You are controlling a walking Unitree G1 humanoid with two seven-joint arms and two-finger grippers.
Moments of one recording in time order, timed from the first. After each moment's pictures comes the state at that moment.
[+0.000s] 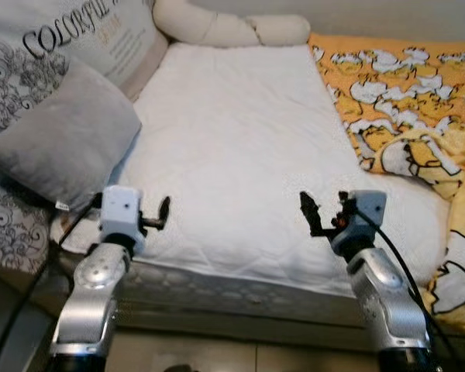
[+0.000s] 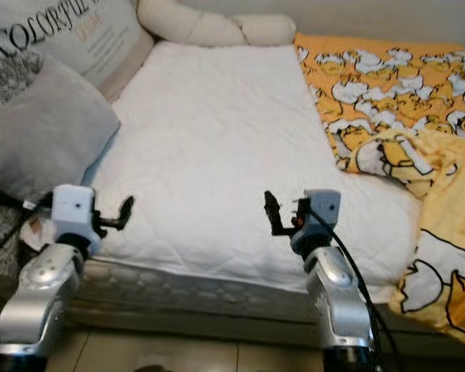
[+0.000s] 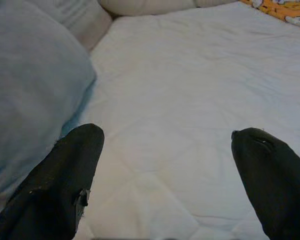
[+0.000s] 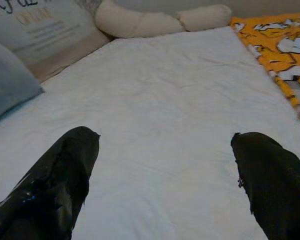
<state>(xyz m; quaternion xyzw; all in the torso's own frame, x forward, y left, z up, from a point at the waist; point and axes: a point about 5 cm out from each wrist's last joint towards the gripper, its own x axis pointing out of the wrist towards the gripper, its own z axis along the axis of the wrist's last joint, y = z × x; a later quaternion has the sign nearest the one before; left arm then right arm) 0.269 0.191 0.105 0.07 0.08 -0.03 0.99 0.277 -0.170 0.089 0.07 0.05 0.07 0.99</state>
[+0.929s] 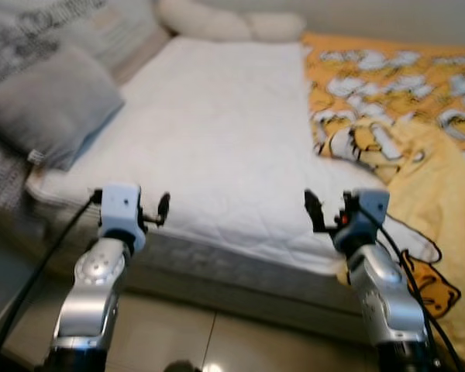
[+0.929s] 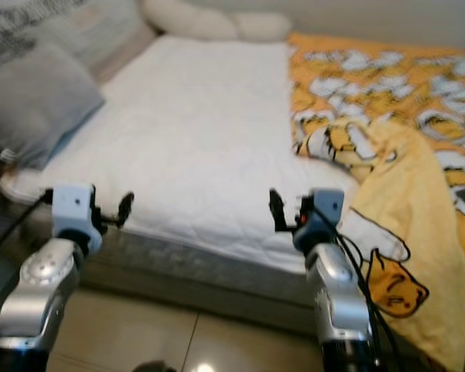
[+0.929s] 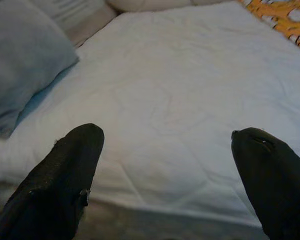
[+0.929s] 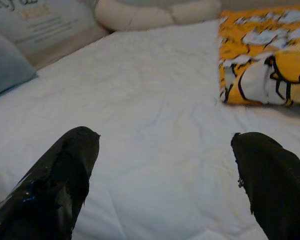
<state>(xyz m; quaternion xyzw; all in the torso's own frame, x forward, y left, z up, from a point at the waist) 0.274 0.188 0.106 0.06 0.08 -0.03 0.99 0.282 -0.175 0.084 0.08 0.06 0.05 0.99</state>
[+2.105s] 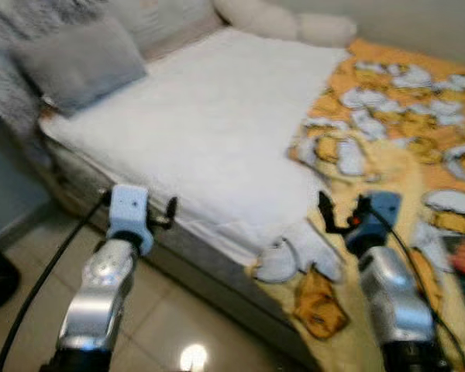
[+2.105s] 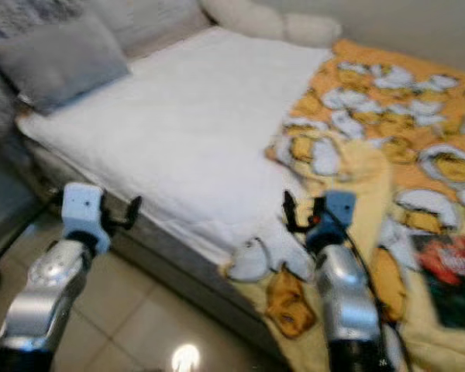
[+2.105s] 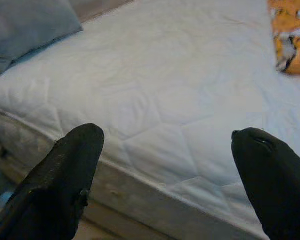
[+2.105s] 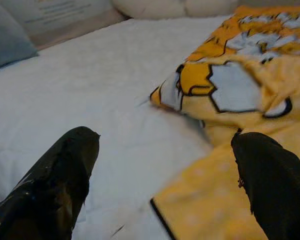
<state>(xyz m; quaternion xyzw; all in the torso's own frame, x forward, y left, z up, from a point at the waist) 0.274 0.188 0.099 0.07 0.10 -0.04 0.99 0.282 -0.178 0.079 0.08 0.07 0.03 0.99</state>
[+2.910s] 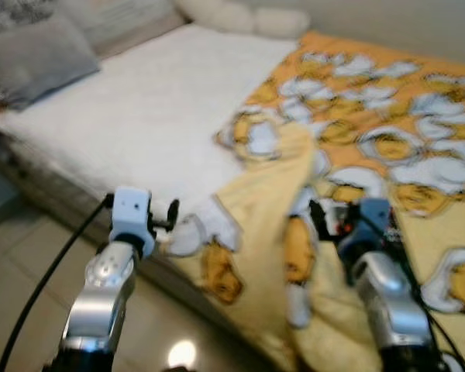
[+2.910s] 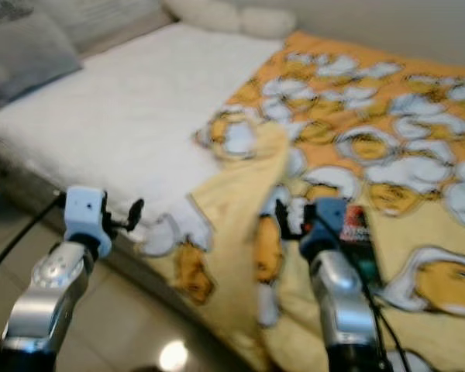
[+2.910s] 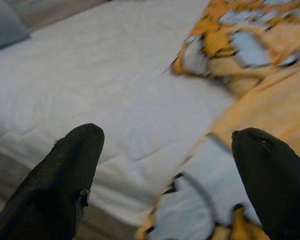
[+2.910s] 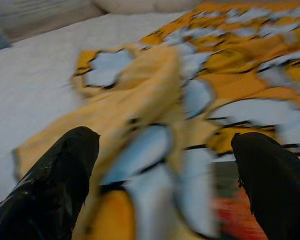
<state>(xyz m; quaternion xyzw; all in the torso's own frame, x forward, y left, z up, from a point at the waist) 0.275 0.180 0.101 0.06 0.09 -0.05 0.99 0.278 -0.179 0.073 0.07 0.08 0.04 0.99</state>
